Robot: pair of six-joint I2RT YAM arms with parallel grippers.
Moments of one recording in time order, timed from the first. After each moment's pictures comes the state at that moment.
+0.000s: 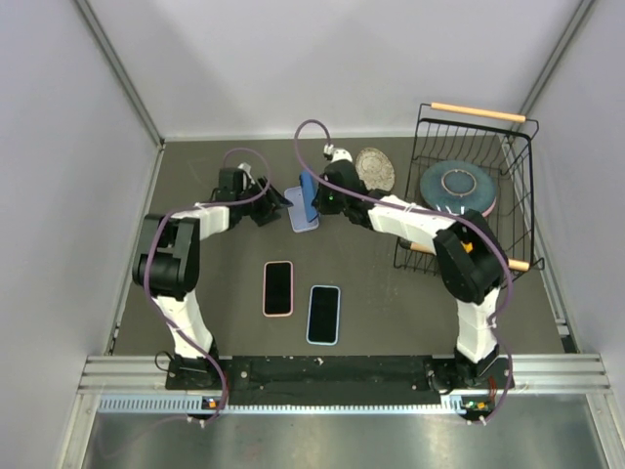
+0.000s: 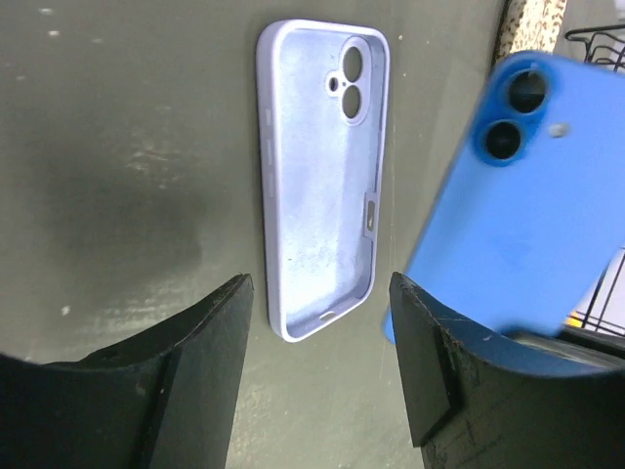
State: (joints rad) left arm -0.13 1.87 1.06 0.11 0.46 -0.82; right arm 0.70 1.97 1.43 -0.05 0.07 0.53
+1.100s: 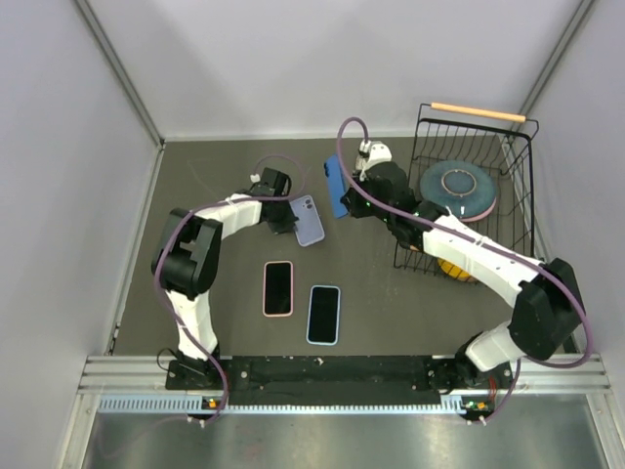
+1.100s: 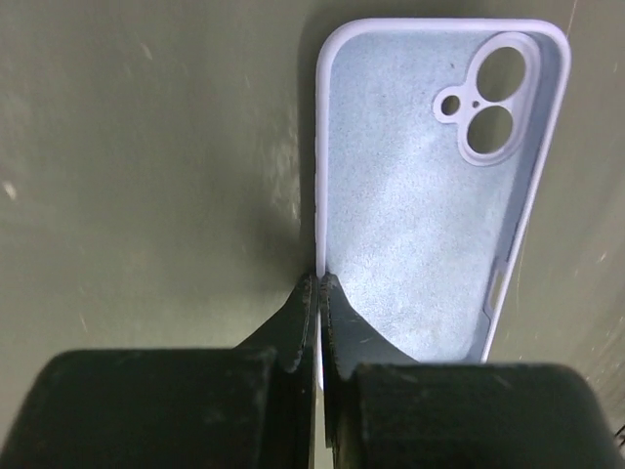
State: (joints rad) left arm -0.36 1.96 1.29 -0.33 0.05 -0.75; right arm 0.69 1.48 1.19 -0.14 0.14 0.40
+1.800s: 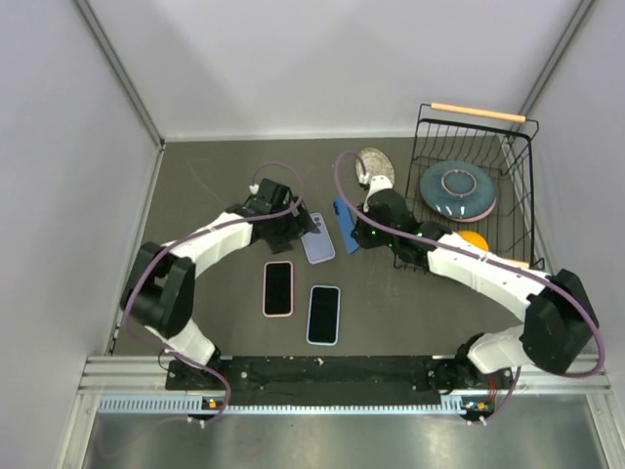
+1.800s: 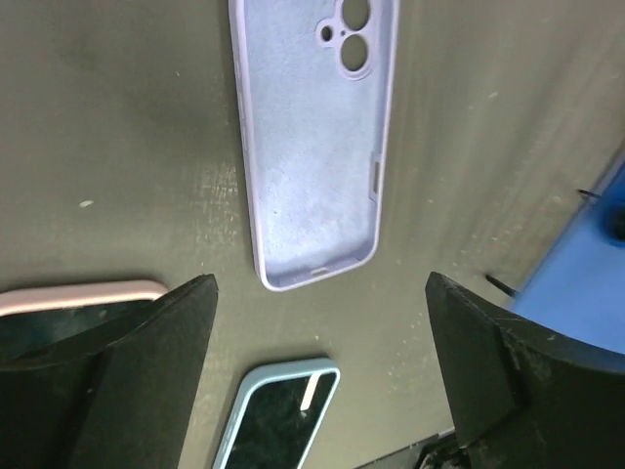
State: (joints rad) left arm -0.48 1.67 1.07 -0.35 0.11 -0.92; right arm 0.72 1.35 0.98 -0.25 0.13 0.41
